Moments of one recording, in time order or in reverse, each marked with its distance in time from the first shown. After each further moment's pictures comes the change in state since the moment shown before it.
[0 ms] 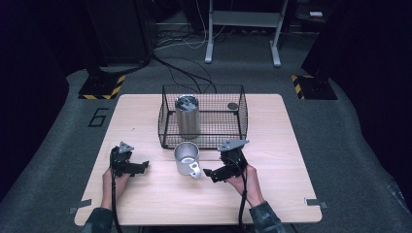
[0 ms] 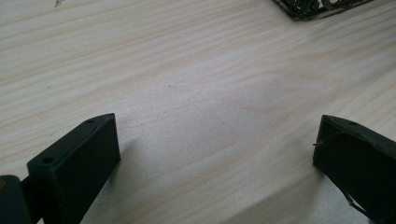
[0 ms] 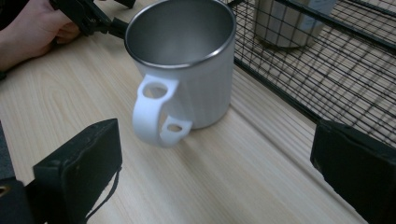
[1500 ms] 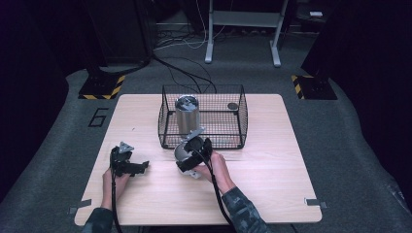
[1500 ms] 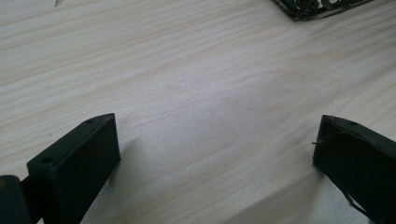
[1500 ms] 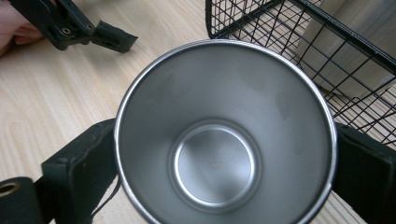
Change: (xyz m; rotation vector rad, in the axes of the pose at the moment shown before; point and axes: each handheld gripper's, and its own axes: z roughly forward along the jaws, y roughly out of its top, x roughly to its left) left arm -0.001 0.000 0.001 -0.008 0.002 -0.009; right arm 0.028 0.057 0.089 0.148 -0.049 -0.080
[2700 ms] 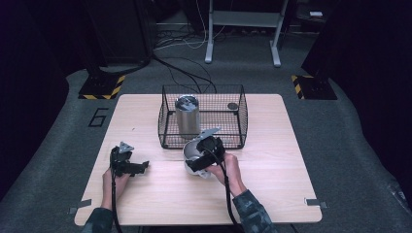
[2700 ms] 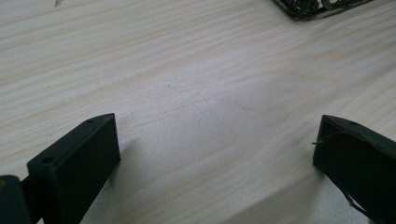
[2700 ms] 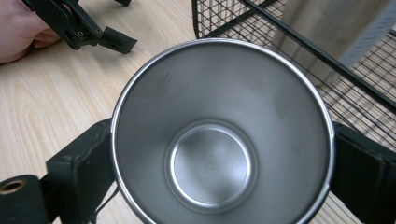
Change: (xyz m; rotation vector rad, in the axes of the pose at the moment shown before) left arm 0.000 0.000 0.000 0.000 -0.001 0.000; right arm -0.016 -0.016 -0.045 -0.056 0.007 -0.011
